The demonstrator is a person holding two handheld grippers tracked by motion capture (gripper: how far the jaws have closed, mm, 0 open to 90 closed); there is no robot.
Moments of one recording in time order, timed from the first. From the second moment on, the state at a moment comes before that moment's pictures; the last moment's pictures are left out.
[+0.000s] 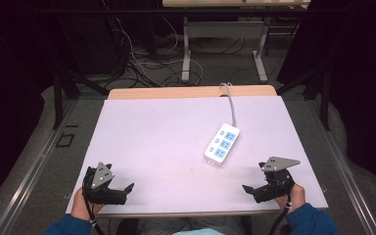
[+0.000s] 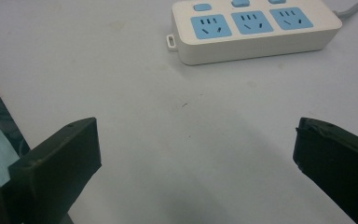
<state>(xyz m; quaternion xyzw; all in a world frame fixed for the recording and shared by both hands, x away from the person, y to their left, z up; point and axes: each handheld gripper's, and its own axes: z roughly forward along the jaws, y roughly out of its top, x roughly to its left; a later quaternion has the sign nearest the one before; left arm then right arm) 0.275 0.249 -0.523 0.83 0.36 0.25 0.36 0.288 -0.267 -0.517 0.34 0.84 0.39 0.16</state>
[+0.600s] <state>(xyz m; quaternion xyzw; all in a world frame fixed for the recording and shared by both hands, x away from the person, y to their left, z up) 0.276 0.248 -0.523 0.83 0.36 0.24 0.35 0.292 -0.266 -0.515 0.34 0.84 0.38 0.16</state>
